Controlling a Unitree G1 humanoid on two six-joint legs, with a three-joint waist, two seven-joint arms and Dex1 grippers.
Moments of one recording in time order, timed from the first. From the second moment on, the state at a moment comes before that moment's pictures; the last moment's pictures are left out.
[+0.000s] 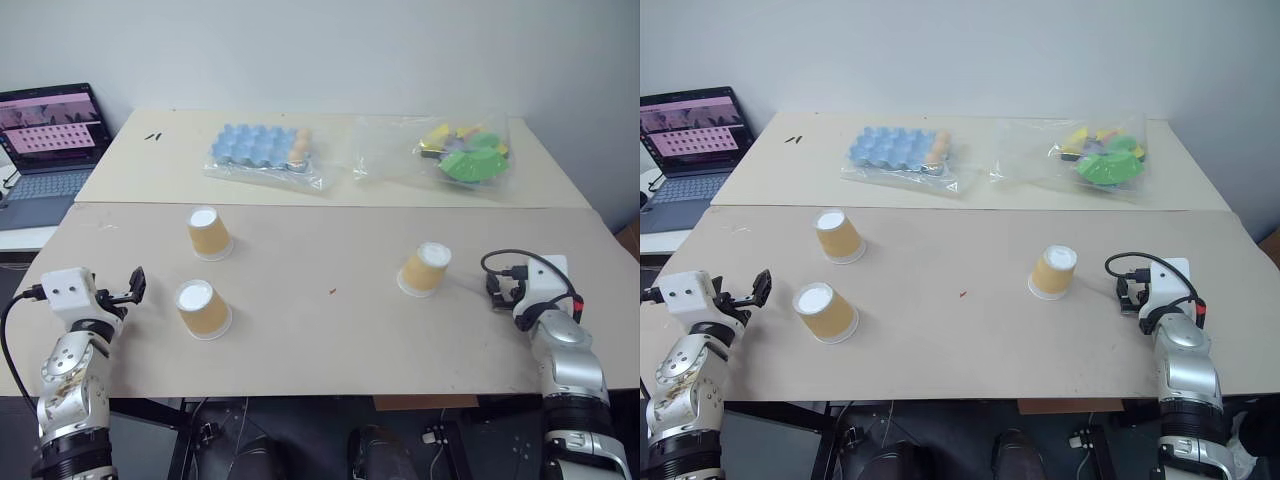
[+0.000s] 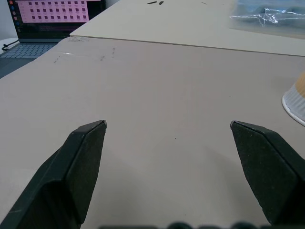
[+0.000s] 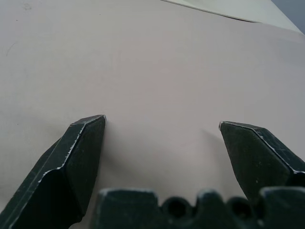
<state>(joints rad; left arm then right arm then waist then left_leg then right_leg) -0.11 0.46 0.50 0.13 -0.36 0.20 -0.25 -0.29 -0.50 -0.31 0.32 0.10 0.25 0.19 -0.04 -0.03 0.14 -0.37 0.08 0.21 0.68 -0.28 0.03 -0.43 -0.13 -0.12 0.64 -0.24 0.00</state>
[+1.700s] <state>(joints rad) -0.12 0.86 0.10 -0.08 -0.35 0.19 -1.12 -0.50 -0.72 0.18 -0.36 0.45 0.59 1.00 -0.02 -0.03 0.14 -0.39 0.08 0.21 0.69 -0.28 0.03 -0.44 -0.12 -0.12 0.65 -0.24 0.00</state>
